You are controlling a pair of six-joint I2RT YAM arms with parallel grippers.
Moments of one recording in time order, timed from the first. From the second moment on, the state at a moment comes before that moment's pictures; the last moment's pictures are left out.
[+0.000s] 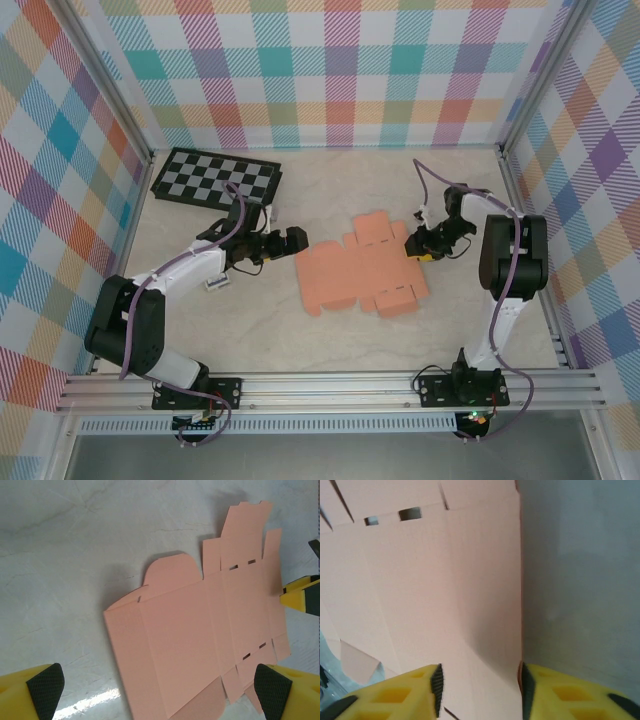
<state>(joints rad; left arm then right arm) -0.40 1.49 0.92 -0.30 0.38 -0.60 0.00 1.97 1.32 -1.00 -0.58 -0.21</state>
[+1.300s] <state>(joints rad) -0.38 1.48 0.85 -0.34 0.60 -0.52 0.05 2.07 1.37 -0.98 -0.79 -0.12</state>
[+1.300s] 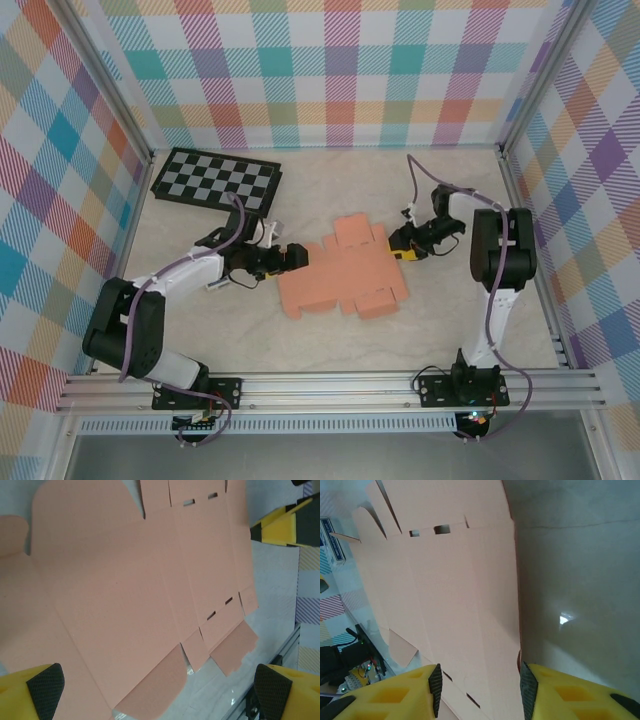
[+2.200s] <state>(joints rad) -0.38 1.69 0.90 -0.39 0.67 -0.46 0.19 2.06 1.43 -0.99 -0.75 -0.18</state>
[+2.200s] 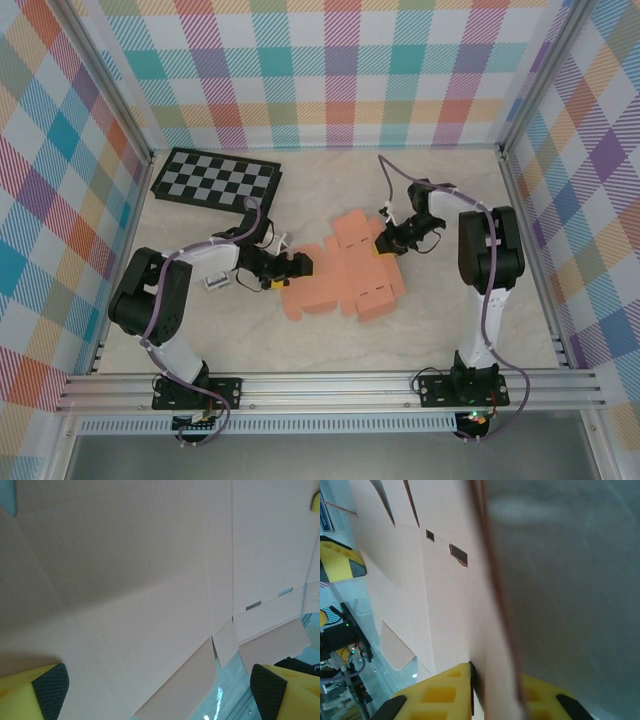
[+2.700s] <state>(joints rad) -0.36 1.43 1.05 -0.40 0.58 -0.41 0.31 1.92 1.57 -1.13 -0.35 -0.44</state>
